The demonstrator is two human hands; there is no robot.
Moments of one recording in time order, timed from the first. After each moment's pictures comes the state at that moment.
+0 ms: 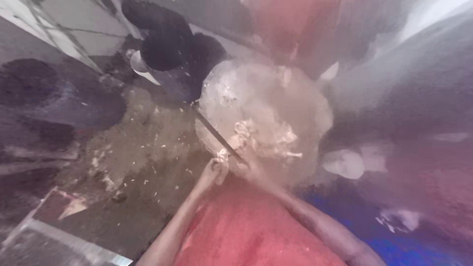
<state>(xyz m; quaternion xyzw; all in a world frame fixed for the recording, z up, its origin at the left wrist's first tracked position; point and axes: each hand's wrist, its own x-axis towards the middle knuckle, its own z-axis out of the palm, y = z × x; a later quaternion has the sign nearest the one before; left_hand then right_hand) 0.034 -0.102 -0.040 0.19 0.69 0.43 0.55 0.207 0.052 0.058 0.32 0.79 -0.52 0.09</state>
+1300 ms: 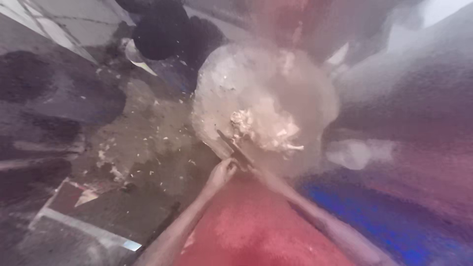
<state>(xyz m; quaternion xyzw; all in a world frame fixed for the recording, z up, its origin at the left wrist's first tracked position) 0.078 -0.084 -0.040 0.41 0.75 0.23 0.46 0.286 0.048 -0.014 0.38 0.71 -0.54 0.23</state>
